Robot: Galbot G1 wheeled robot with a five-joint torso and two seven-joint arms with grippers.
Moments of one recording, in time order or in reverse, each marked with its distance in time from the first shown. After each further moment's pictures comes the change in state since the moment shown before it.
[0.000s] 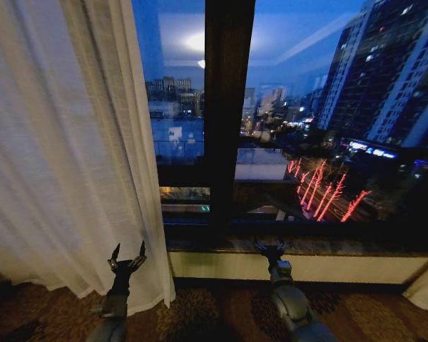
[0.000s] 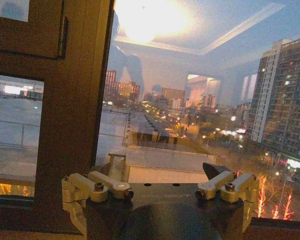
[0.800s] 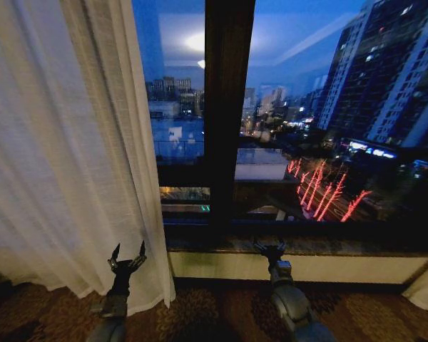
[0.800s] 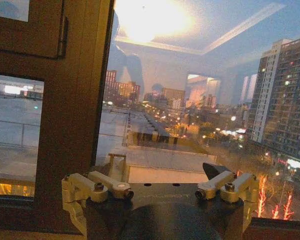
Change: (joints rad) left arm 0.000 0.000 0.000 0.000 0.000 0.000 0.000; right arm 0.000 0.000 0.000 0.000 0.000 0.000 0.000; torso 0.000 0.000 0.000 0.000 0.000
